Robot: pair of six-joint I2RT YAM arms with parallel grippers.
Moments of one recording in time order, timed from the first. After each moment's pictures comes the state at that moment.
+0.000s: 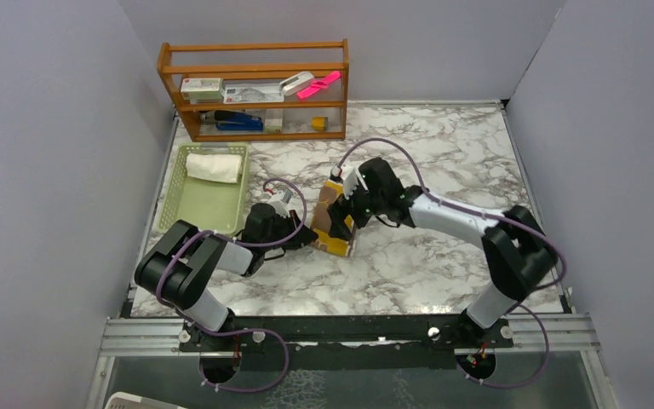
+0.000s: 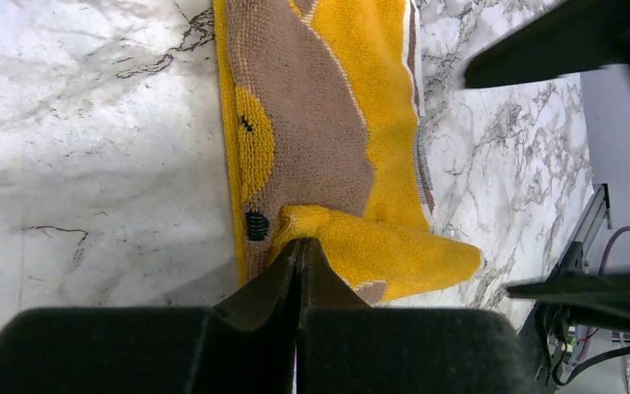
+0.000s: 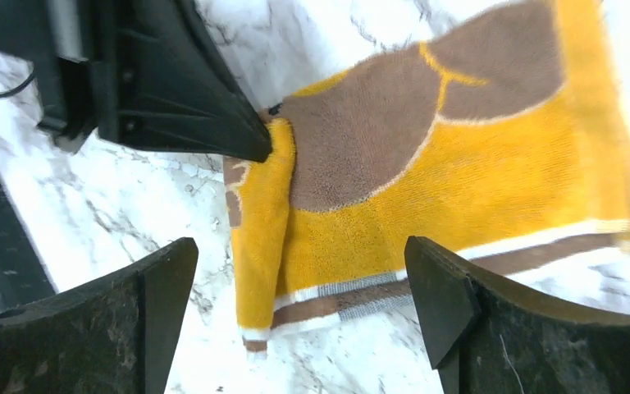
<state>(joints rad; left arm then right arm) -0.45 1.57 0.32 0.75 0.38 -0.67 0.67 1.75 1.10 -0.22 -0.52 -0.04</state>
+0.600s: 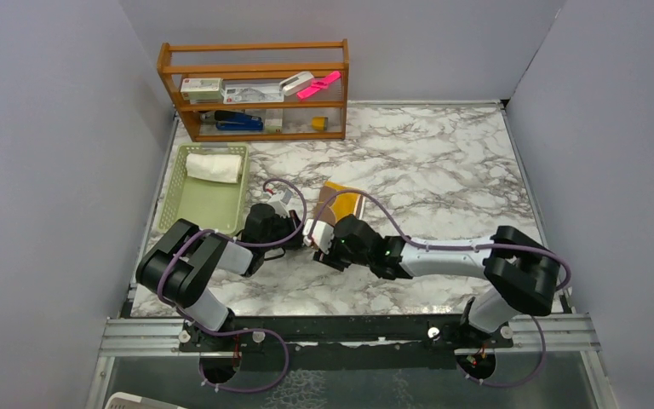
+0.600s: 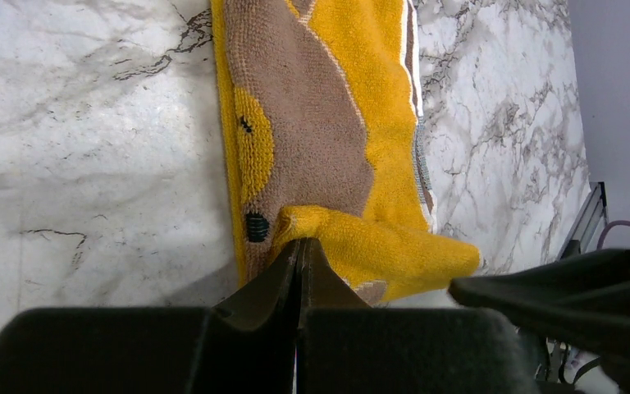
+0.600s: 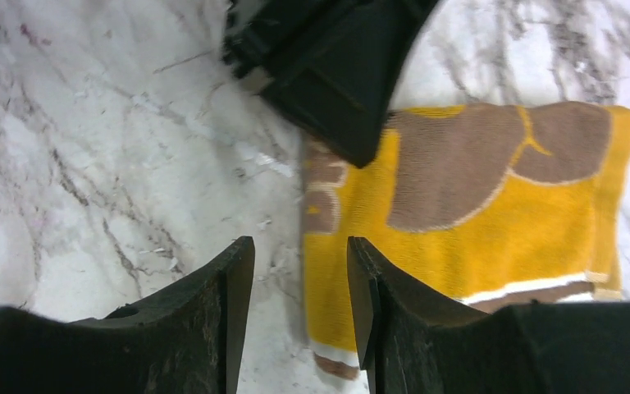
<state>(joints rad) -0.45 1.58 0.32 0.77 0.39 -0.67 1.06 1.53 0.77 0.15 0.05 -0.31</state>
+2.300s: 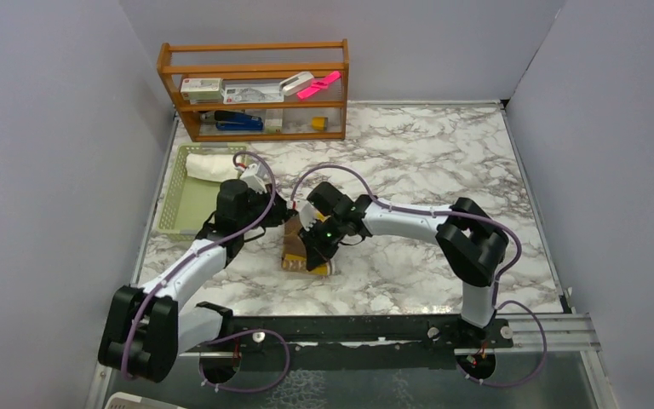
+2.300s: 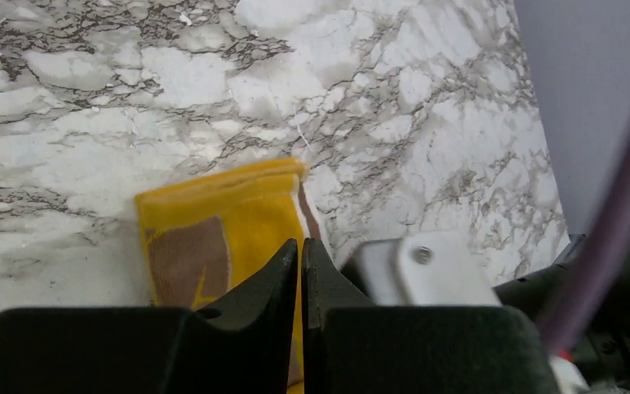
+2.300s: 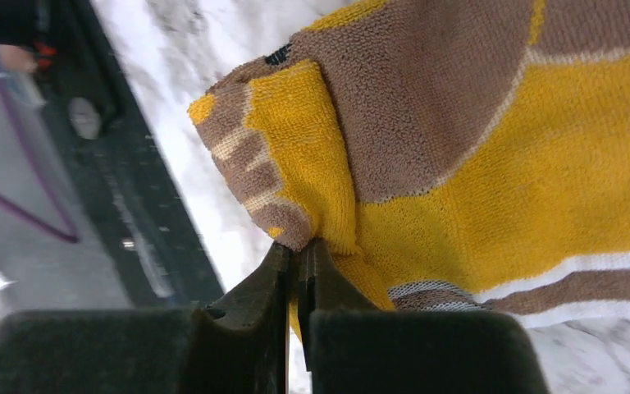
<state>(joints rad) -0.29 1.18 0.49 0.23 0.42 -0.57 0.95 1.89 1.25 -0.37 -0.48 0.07</state>
